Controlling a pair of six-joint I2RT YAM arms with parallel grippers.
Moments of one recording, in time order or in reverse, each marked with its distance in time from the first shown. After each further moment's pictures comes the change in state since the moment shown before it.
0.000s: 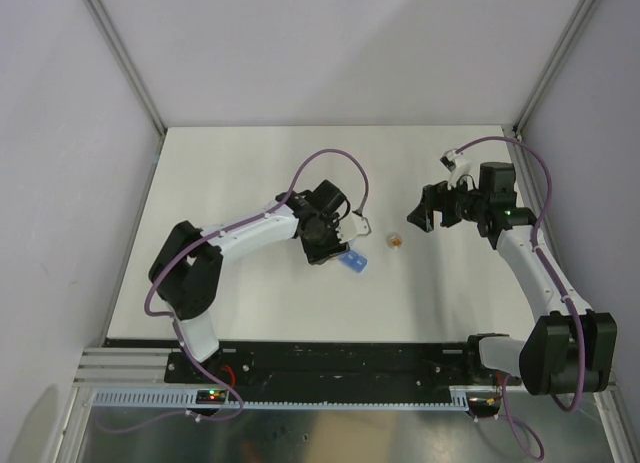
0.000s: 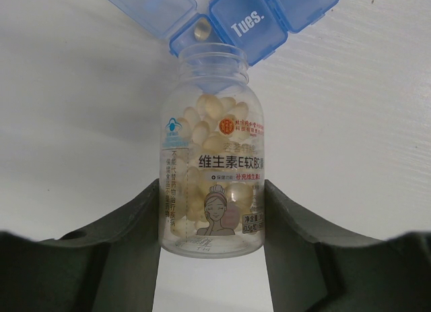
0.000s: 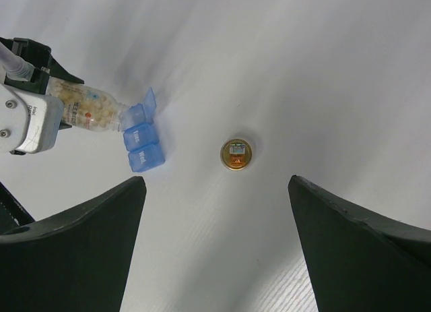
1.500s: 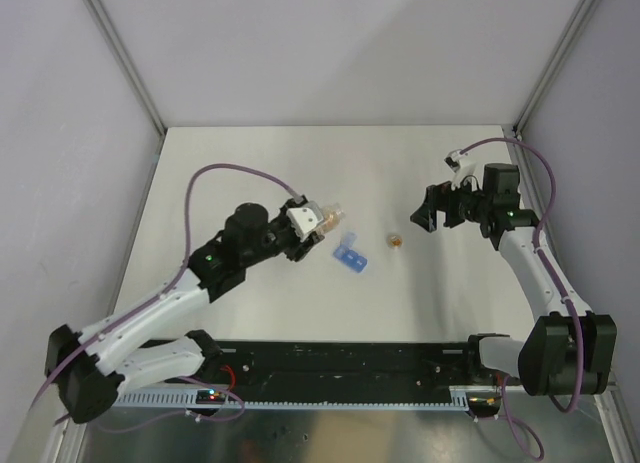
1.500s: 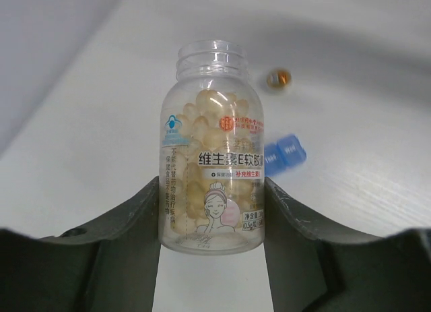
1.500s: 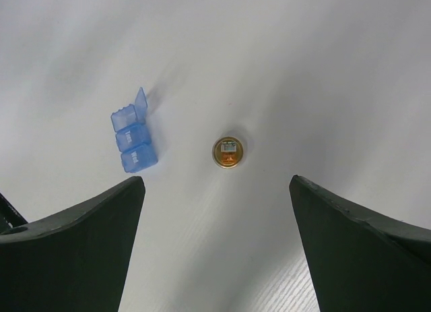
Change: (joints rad) left arm 0.009 -0.741 -0.515 0.628 0.051 -0.200; right arm -0.024 -0.003 -0.007 0.006 -0.001 -0.003
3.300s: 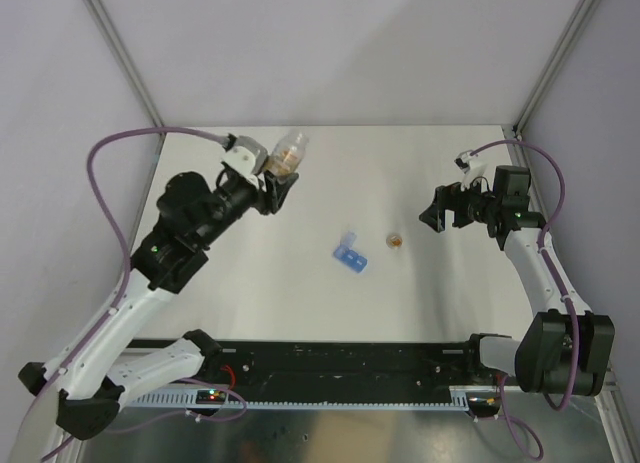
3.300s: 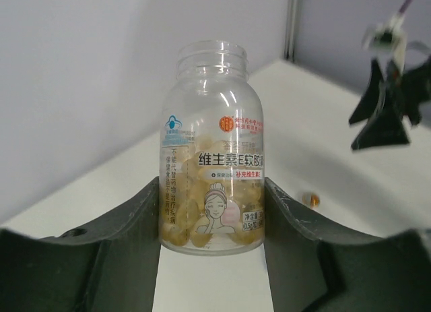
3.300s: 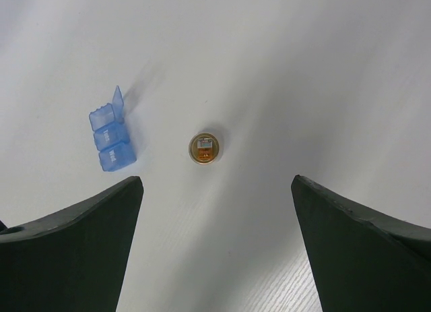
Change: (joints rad) left arm 0.115 -0.108 0.410 -0.082 -0.124 -0.239; right arm -0.085 0.000 -0.026 0.017 -0.031 -0.058
